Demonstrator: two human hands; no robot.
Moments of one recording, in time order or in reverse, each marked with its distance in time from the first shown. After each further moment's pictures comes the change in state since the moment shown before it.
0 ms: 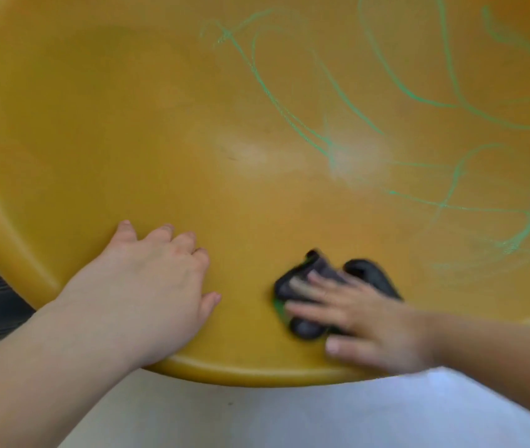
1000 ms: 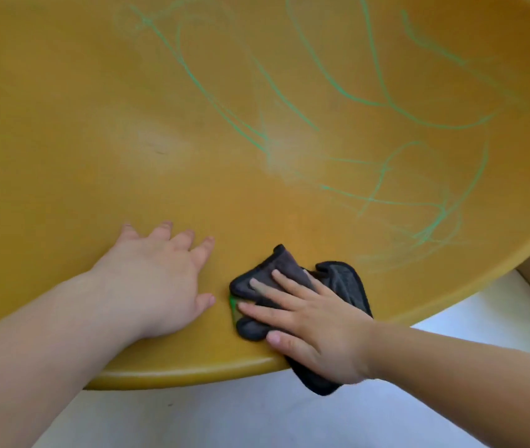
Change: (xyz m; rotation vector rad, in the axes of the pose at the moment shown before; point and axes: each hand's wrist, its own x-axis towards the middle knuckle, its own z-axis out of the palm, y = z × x) left_hand 0.054 0.077 -0.024 -0.041 -0.182 0.107; right_hand -0.044 0.012 0.022 -0.010 0.041 0.143
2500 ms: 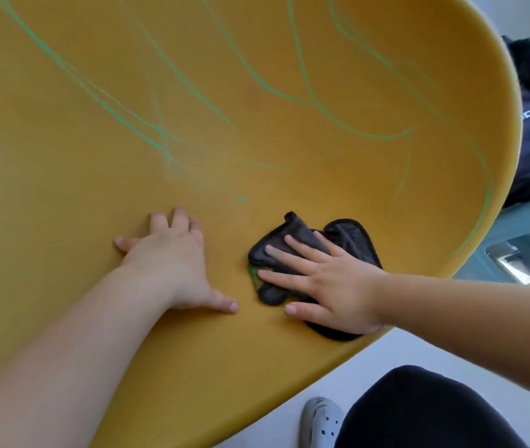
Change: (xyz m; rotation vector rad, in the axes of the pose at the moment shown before) left_hand 0.115 0.093 -0.011 -0.233 0.049 0.185; right_hand -0.074 0.072 -0.008 -0.234 -0.123 0.378
